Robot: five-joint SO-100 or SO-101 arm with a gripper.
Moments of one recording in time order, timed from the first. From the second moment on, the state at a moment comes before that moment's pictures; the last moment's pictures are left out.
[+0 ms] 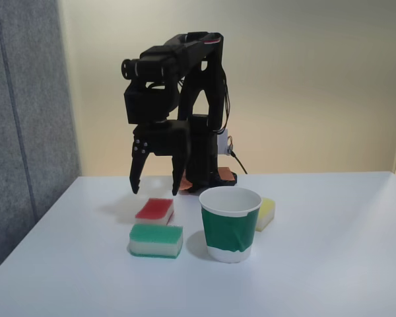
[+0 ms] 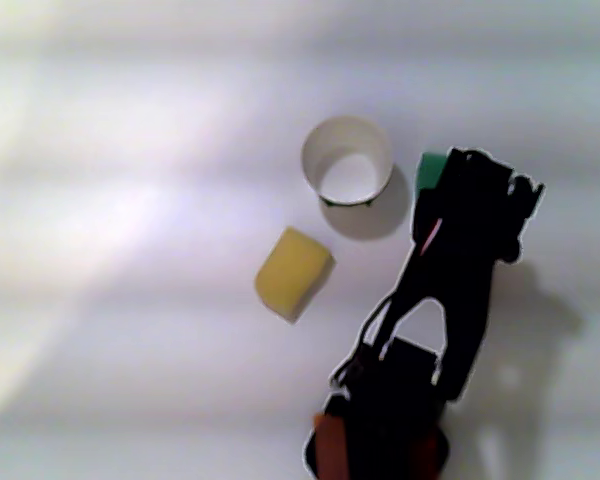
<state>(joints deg) 29.6 104.6 120.4 76.9 -112.1</state>
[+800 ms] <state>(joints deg) 30.4 100.5 128.8 63.6 -116.8</state>
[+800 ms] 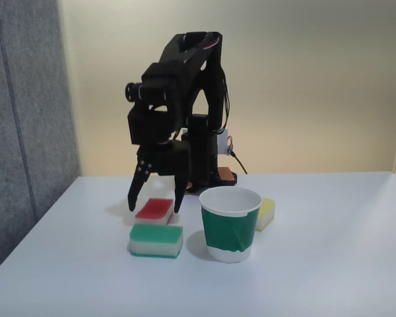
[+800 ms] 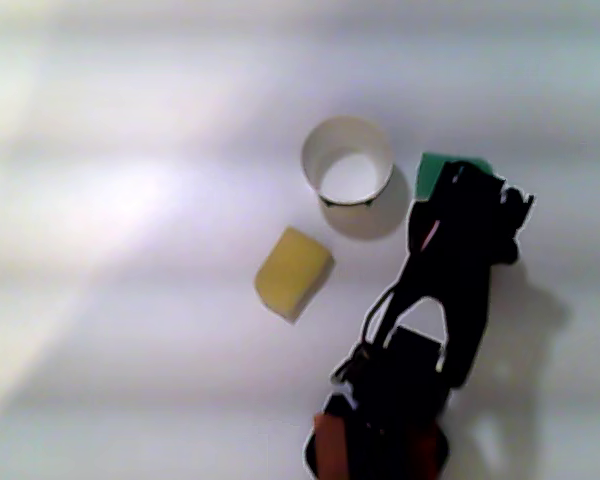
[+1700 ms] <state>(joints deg) 32.6 100.7 134.1 62.4 -120.1</state>
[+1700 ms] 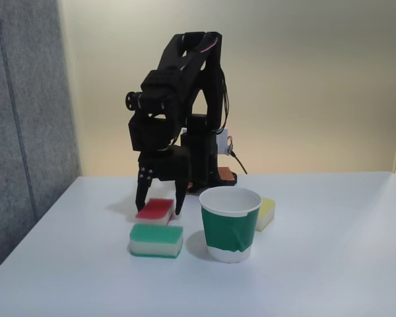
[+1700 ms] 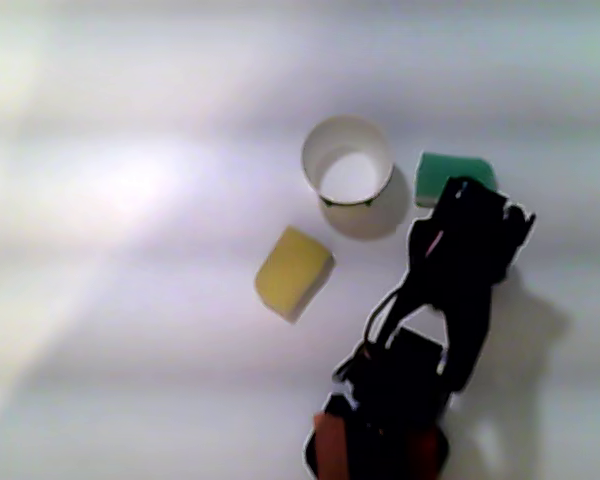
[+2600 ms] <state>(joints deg) 31.7 124.8 135.4 80.7 -109.9</state>
